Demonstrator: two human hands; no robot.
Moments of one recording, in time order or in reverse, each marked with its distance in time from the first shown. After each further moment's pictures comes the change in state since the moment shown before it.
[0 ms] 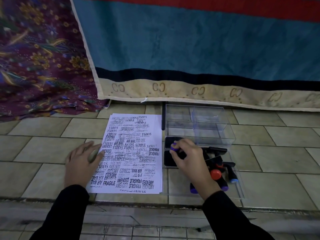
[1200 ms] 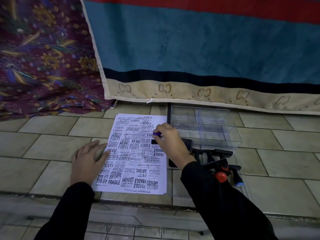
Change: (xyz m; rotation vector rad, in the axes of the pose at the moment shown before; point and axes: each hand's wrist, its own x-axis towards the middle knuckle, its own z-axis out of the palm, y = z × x) left_hand 0.000 0.007 -0.004 -0.024 -0.002 -0.024; right_hand 0.068 -0.001 0.067 -0.083 -0.173 -0.066
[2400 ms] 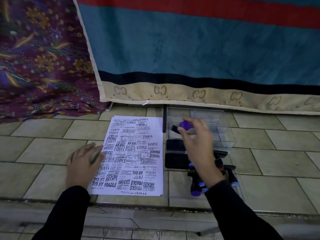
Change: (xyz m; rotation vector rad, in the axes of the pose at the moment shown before) left_hand 0.001 -0.008 0.004 0.016 -0.007 0.017; right_hand -0.040 -0.013 -0.081 0.110 0.380 0.233
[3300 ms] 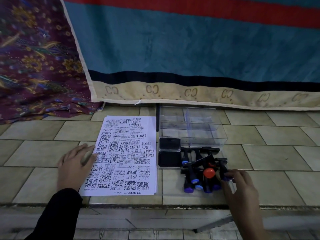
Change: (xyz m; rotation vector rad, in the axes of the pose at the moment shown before) left_hand -0.001 0.003 -0.003 -0.034 0.010 -0.007; right_hand -0.119 0.084 -0.103 -0.462 0.021 0.112
